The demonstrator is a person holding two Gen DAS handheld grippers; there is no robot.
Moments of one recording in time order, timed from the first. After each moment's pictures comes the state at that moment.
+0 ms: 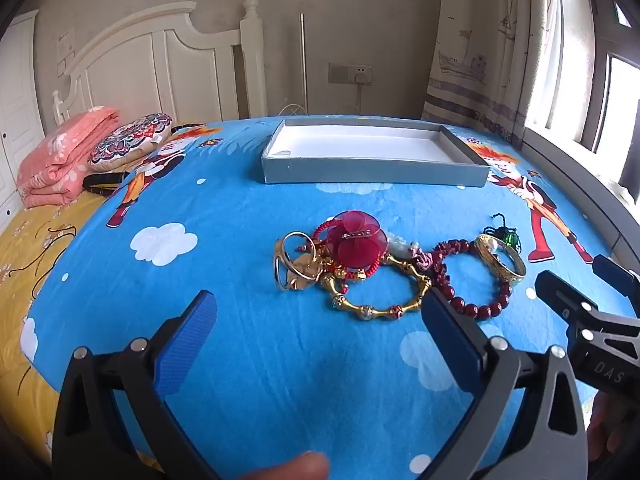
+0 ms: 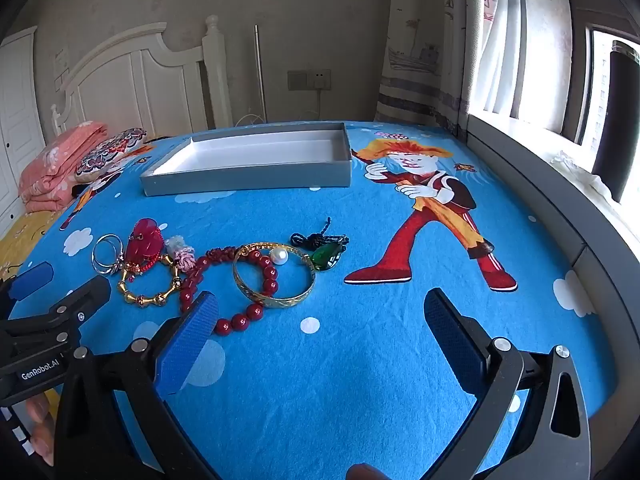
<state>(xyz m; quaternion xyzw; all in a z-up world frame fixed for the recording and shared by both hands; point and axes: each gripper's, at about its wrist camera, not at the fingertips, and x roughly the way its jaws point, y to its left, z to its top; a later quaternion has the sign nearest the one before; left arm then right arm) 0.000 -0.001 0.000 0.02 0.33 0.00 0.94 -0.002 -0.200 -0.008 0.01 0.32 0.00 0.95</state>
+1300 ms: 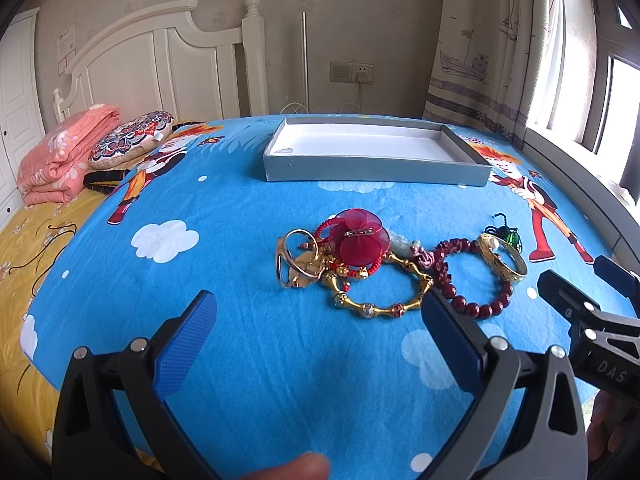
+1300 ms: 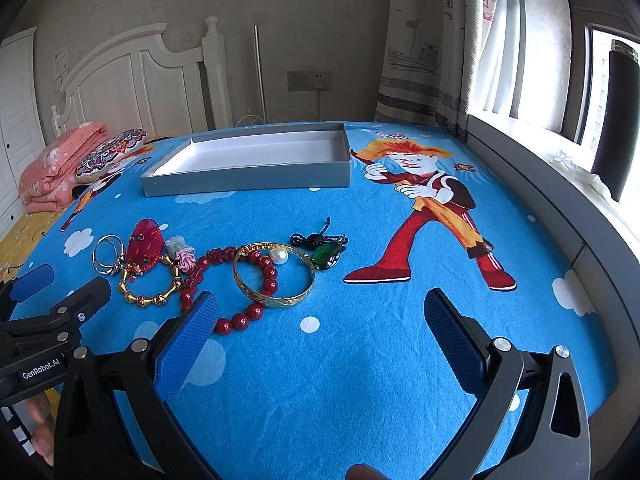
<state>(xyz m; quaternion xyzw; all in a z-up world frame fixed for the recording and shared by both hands) 0.000 0.000 0.000 0.01 0.34 0.00 0.94 -0.003 -0.202 -0.007 0.01 0.32 0.01 0.95</state>
